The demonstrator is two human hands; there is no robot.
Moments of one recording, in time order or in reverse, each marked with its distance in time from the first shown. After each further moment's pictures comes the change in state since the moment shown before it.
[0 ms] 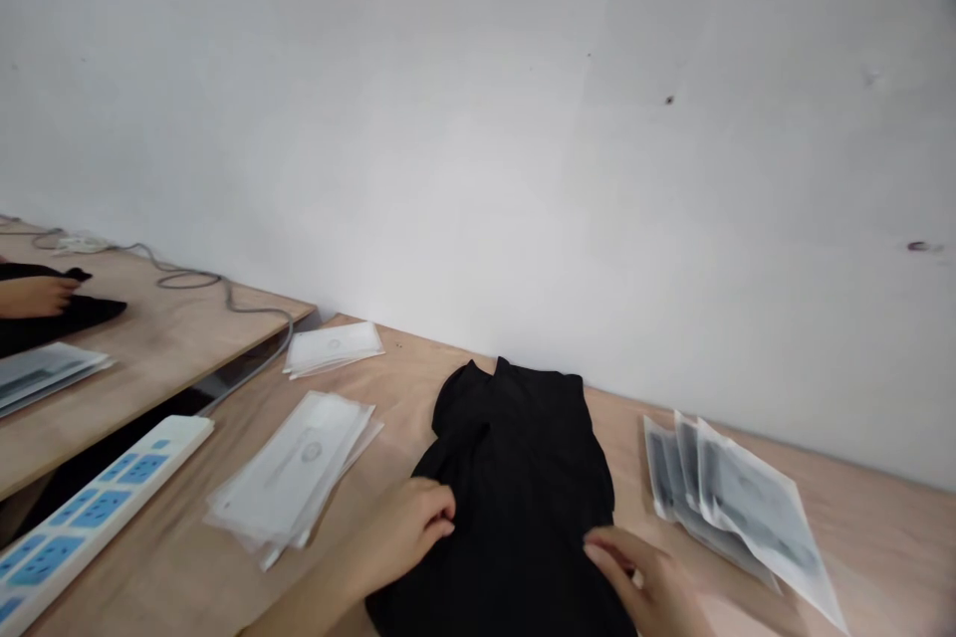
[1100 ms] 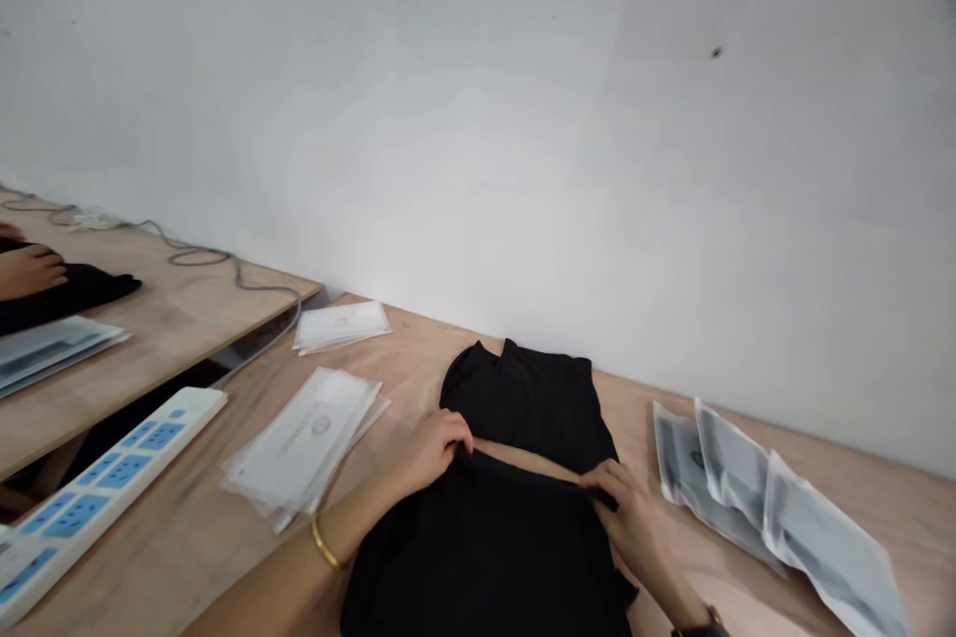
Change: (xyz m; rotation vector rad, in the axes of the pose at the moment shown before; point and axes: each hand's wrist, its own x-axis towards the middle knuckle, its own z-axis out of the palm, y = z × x) left_hand 0.064 -0.040 0.025 -0.257 0.092 0.061; right_hand 0.046 0.047 0.031 -0.015 0.019 -0.059
